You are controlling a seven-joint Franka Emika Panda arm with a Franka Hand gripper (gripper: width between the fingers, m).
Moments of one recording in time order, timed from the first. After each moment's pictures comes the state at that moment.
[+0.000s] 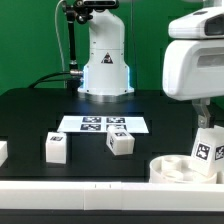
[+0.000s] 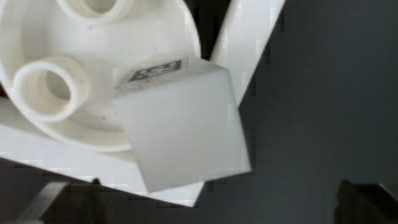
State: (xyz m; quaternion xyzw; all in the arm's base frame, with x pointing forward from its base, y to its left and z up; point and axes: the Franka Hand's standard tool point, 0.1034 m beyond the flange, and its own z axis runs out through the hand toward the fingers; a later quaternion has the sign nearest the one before) arm 0.632 0.139 0.102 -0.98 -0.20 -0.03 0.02
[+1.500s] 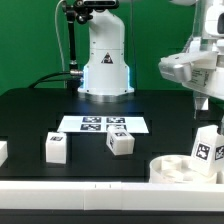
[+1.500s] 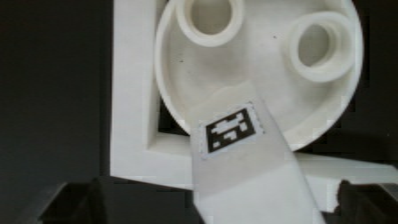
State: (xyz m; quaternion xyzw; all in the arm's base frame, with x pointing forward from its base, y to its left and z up) arm 0.636 0.111 0.098 -0.64 -0.76 -0.01 -0.06
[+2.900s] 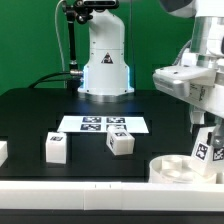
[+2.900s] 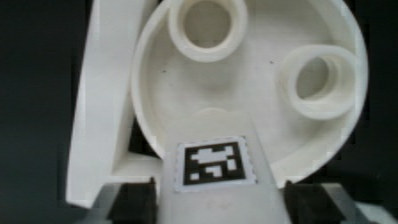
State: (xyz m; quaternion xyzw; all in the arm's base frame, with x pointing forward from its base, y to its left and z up) arm 0.629 0.105 0.076 -0.69 -0.72 0.02 -0.05
